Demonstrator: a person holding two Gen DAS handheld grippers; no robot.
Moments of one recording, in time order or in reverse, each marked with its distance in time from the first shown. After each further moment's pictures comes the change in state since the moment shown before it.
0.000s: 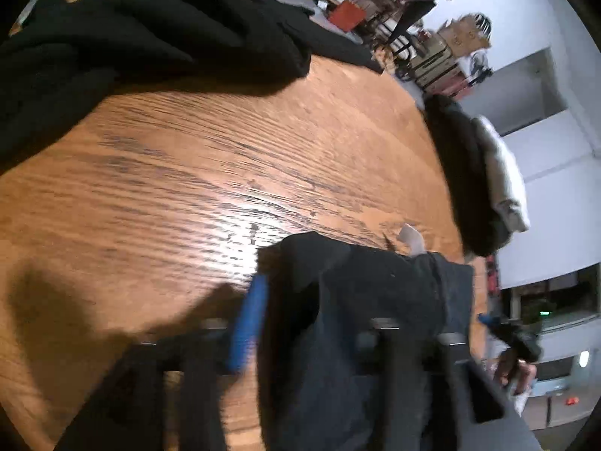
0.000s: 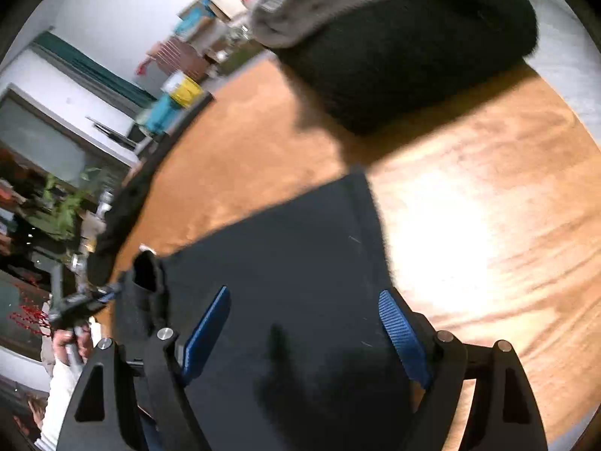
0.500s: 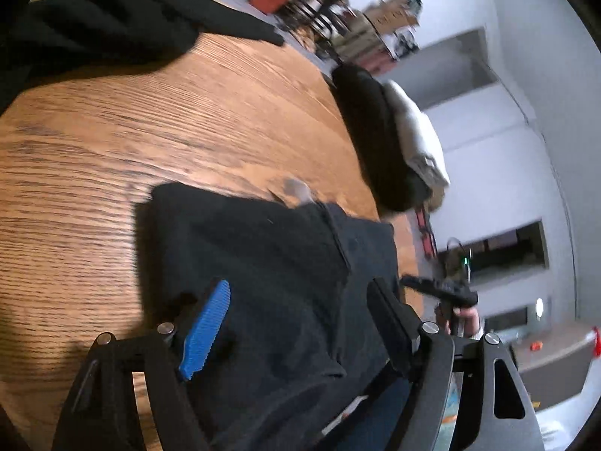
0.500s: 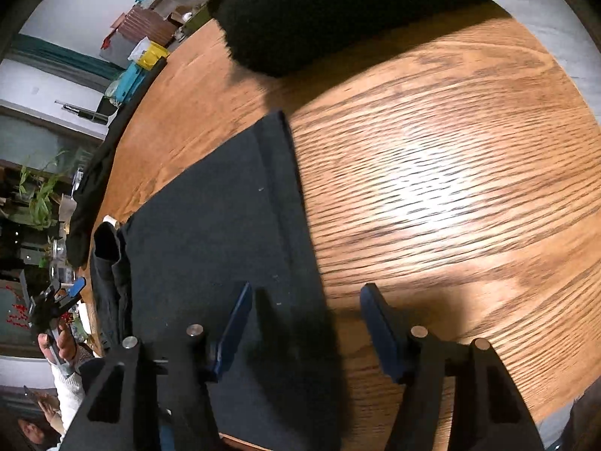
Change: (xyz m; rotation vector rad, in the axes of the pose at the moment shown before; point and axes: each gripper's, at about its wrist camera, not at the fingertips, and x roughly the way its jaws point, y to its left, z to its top) left arm 0.006 -0.055 -0.031 0.147 0.102 -0.253; right arm 0.006 -0.041 -0.003 0.050 0.165 -0.056
